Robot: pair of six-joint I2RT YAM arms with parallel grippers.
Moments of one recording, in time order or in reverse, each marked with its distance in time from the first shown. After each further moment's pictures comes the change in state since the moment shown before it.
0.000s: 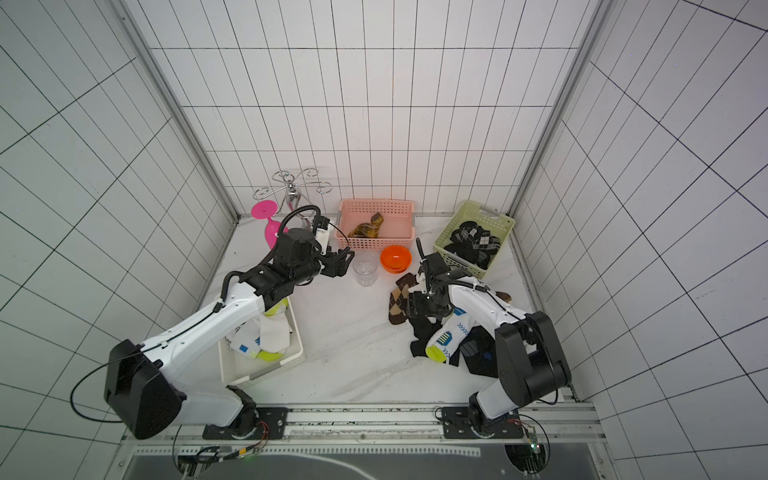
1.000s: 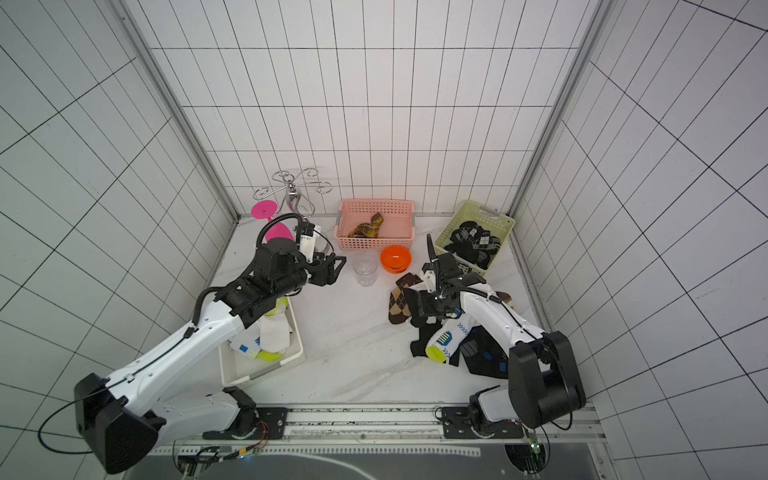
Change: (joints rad) left arm -0.013 -0.170 -0.075 -0.039 0.042 -0.071; right arm -0.065 -0.126 -0.031 0.031 -0.079 -0.091
